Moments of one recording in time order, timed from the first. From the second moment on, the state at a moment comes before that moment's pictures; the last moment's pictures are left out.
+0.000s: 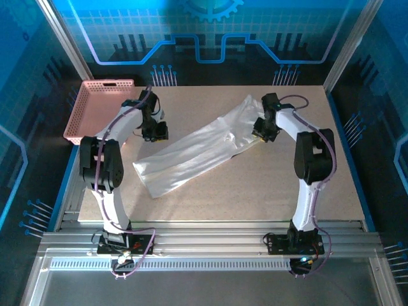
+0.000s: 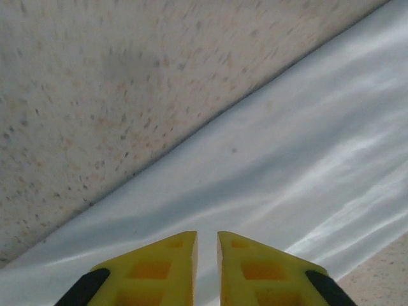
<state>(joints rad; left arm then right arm) -0.11 1.93 1.54 -0.98 0.24 -0.28 0.14 2.08 1.59 -0.78 -0.09 0.70</state>
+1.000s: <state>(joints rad) -0.49 1.80 1.05 -0.60 0.48 -0.98 0.12 2.86 2.75 -0.78 -0.33 0.82</state>
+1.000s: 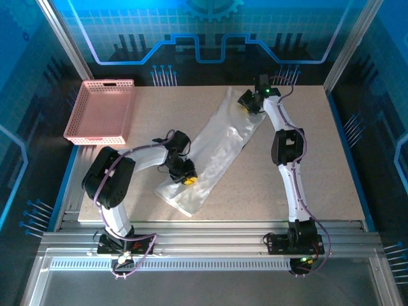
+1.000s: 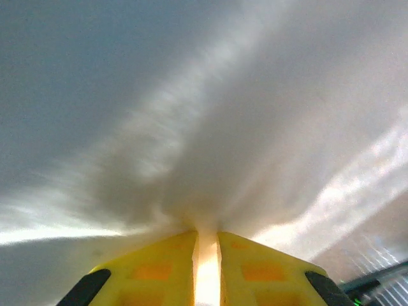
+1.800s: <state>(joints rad) -0.66 1.94 1.35 -0.37 0.57 -1.26 0.13 2.62 2.63 -0.76 -0.42 0.78</state>
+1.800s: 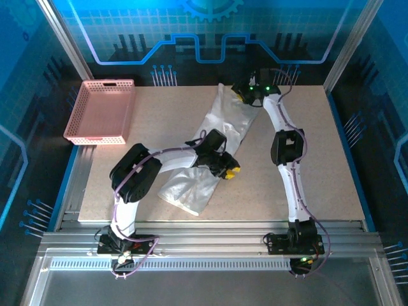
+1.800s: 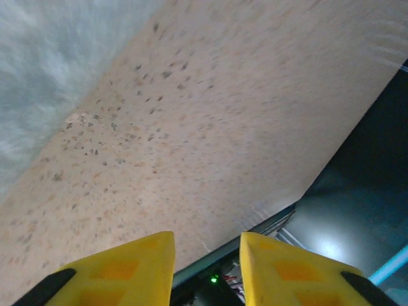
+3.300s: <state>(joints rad) -0.76 2.04 1.31 -0.45 0.50 -0.94 0.22 2.72 2.60 -0.98 -0.14 0.59</state>
